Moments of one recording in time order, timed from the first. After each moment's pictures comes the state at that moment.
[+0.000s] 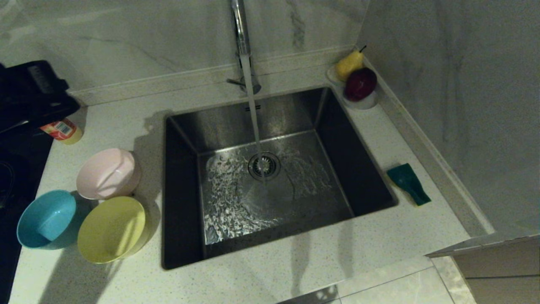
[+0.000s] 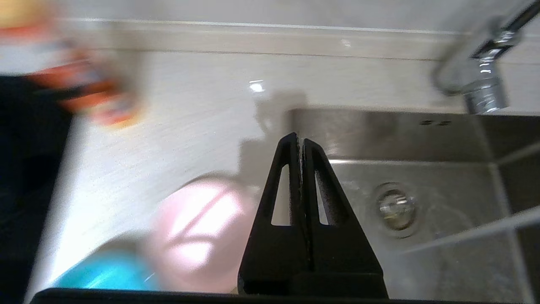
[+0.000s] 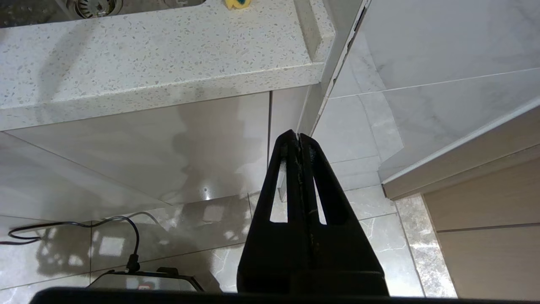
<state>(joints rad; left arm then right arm) -0.25 1.21 -1.07 -0.17 0.45 -0.13 0.00 0.00 0.00 0.00 0.01 -0.01</state>
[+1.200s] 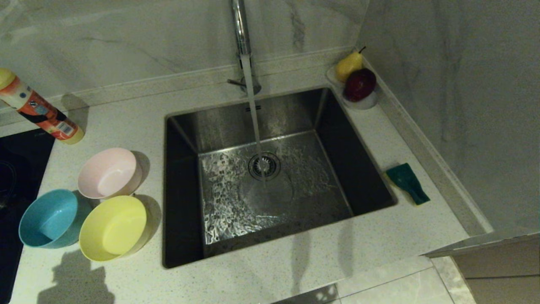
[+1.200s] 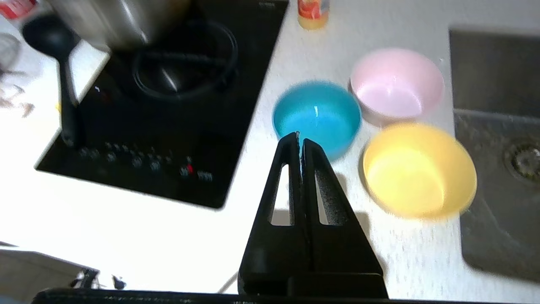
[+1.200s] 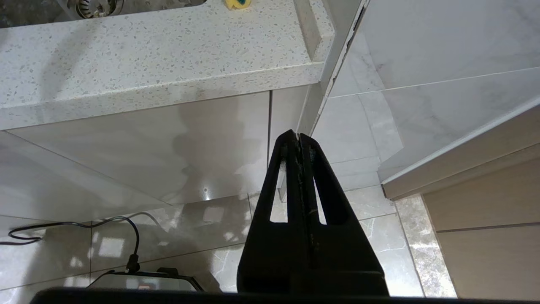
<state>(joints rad) -0.01 0.20 -0.36 0.05 0.46 -0.07 0.00 0.00 0.00 0.00 0.01 -0.01</state>
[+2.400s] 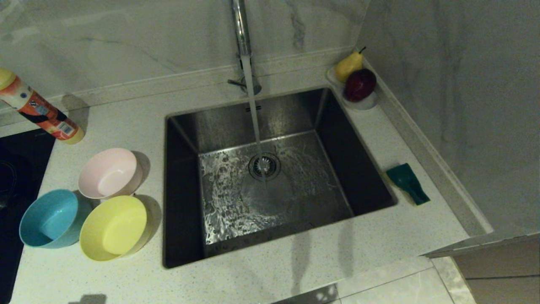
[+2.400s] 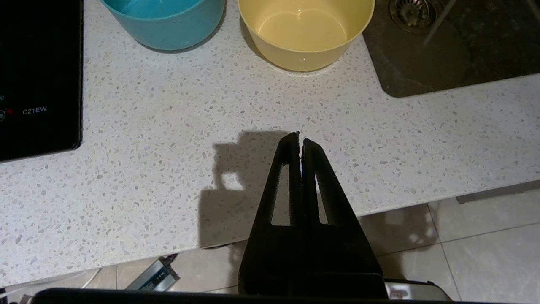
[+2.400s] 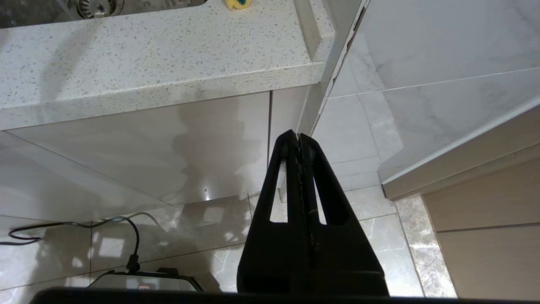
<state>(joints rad) -0.01 -0.01 -0.02 0.06 0.03 0.00 0.00 0.00 0.00 0.00 0.01 -0.01</state>
